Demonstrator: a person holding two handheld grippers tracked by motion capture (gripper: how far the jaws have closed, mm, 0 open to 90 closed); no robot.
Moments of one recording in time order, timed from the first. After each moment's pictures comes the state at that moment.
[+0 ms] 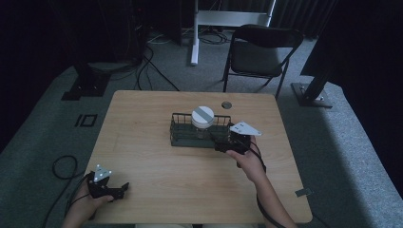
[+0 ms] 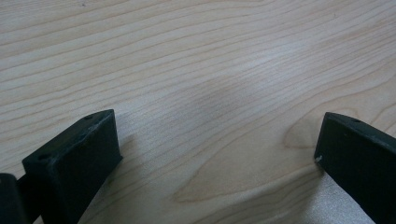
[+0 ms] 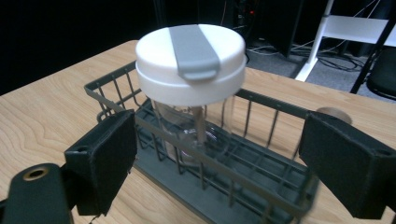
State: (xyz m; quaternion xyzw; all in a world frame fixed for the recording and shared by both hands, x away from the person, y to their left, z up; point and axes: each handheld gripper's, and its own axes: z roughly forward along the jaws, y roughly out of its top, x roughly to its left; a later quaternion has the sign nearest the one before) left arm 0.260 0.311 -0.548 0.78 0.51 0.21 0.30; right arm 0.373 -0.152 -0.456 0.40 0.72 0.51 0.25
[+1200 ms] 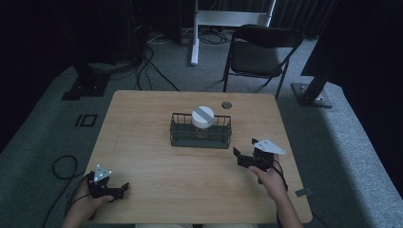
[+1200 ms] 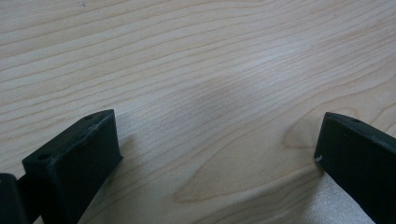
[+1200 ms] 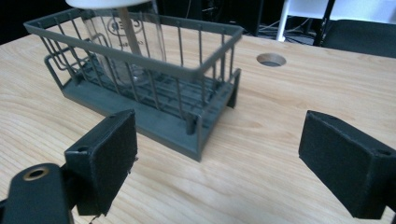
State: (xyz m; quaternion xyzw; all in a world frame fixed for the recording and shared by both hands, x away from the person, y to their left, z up) left arm 0.260 0.311 -0.547 0.78 0.51 0.21 0.30; right arm 0.335 -0.225 -0.495 0.44 0.71 0.48 0.27
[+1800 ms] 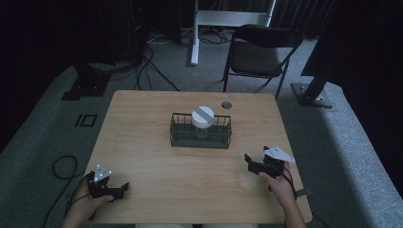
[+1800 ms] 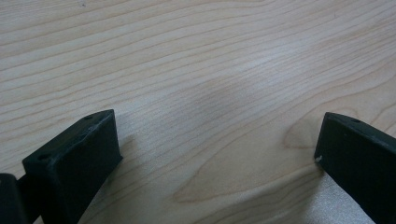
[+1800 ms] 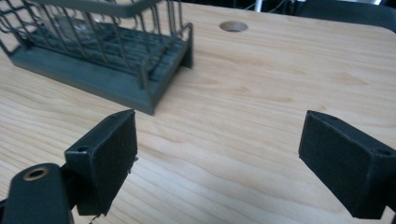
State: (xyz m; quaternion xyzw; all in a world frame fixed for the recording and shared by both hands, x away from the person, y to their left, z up) left arm 0.260 0.311 -0.547 0.78 0.51 0.21 0.30; right arm 0.323 -0.262 -0.519 0.48 0.70 0.44 0.29
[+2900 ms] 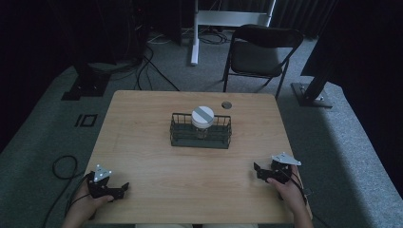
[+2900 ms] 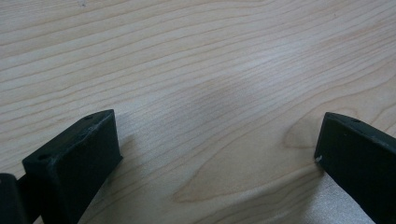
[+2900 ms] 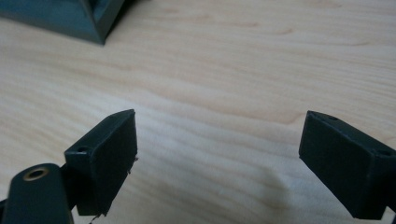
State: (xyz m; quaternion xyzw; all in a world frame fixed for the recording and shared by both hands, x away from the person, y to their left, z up) left arm 0.260 0.311 -0.547 0.78 0.51 0.21 0.30; right arm 0.315 -0.295 -0.545 0.52 0.73 0.37 0.25
